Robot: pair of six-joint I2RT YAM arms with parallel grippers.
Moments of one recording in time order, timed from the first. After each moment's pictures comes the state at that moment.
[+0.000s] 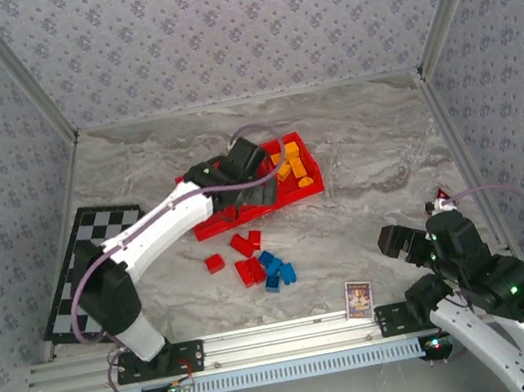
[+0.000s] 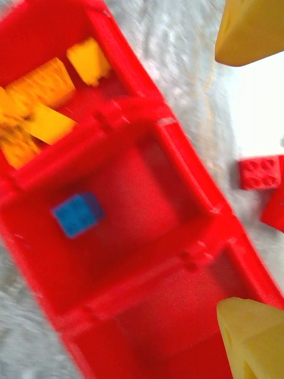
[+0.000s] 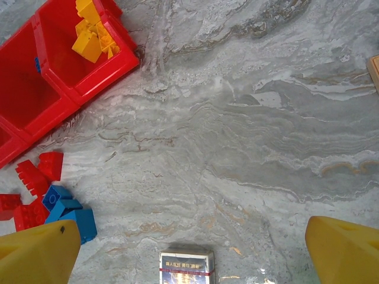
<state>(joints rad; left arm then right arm) -0.83 1.64 1.41 -0.82 -0.29 -0.48 0.46 0.29 0.79 -1.27 0.14 0.73</state>
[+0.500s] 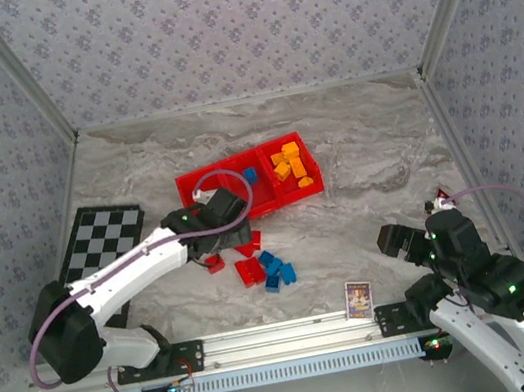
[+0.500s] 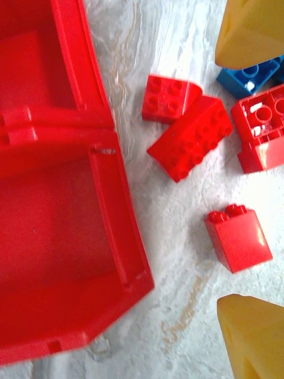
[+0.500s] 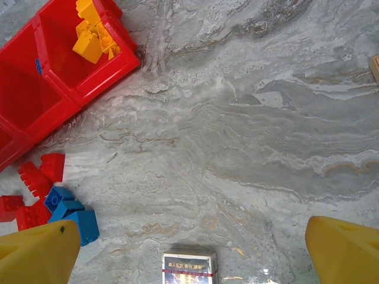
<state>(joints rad) -0.87 1.35 1.00 -0.83 -0.35 -0.82 0.44 0.30 0.79 -1.26 0.13 0.73</state>
